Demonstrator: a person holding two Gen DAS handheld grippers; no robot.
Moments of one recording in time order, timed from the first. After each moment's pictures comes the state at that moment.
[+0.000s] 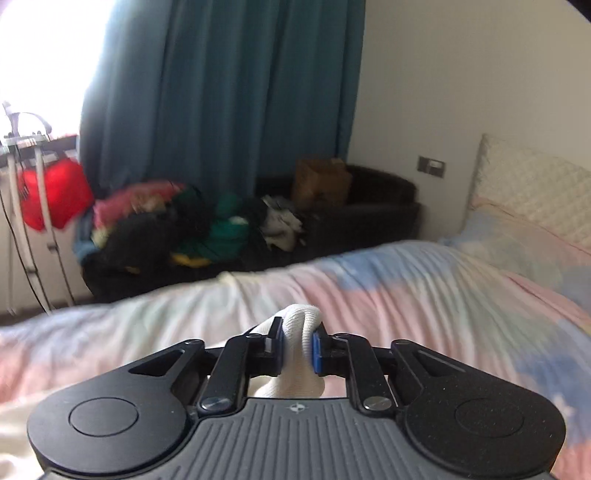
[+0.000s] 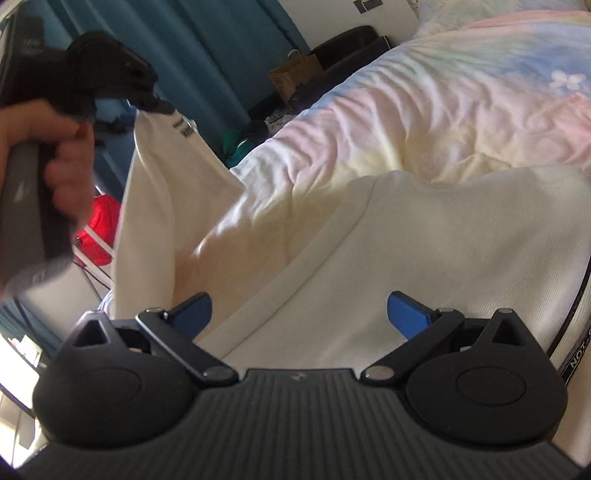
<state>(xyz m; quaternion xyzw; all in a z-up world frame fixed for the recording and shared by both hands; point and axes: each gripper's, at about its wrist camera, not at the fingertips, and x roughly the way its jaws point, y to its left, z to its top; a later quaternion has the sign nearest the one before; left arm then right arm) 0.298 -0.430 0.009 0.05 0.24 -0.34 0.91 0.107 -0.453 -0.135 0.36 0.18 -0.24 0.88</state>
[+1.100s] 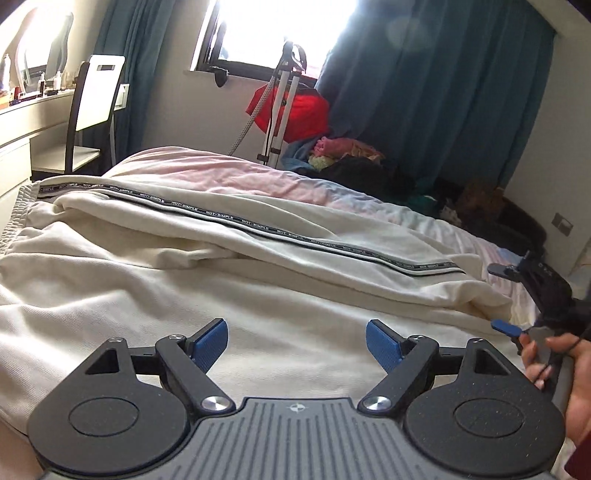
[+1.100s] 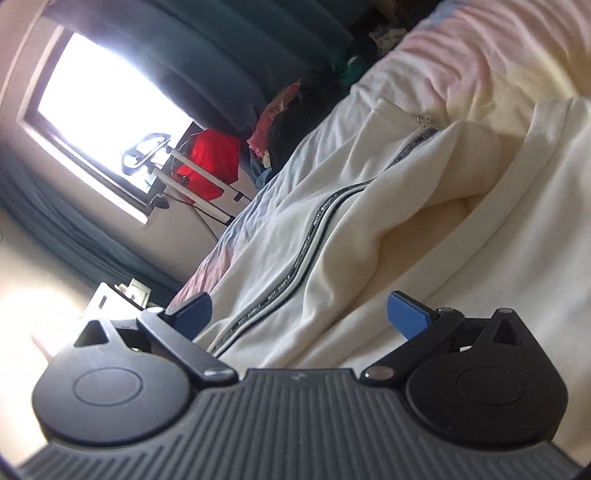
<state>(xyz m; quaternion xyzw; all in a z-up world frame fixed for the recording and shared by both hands) 0.066 -0.006 -0.040 -0.10 0.30 -0.08 0.95 0.195 -0.439 -0.127 0.46 0.24 -0.02 0.86</state>
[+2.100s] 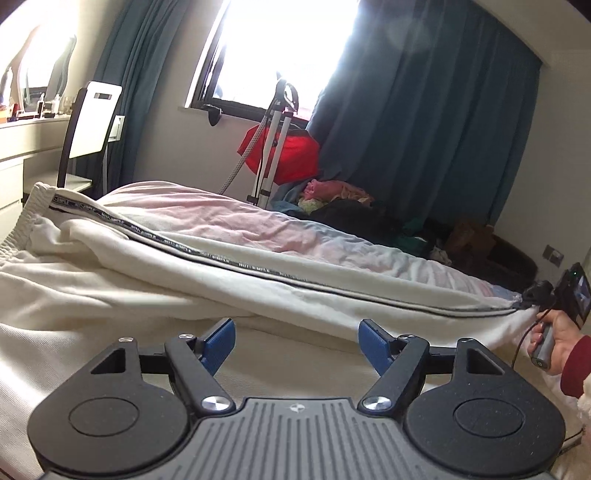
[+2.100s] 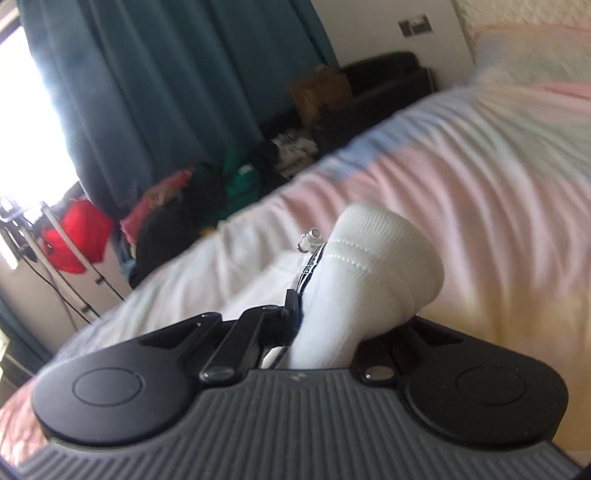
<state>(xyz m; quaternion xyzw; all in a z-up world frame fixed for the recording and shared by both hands) 0.077 -0.017 -0.049 -0.11 0.22 -0.09 0.96 0.262 -0.592 -0.113 0.29 0.20 -0.25 0.90</state>
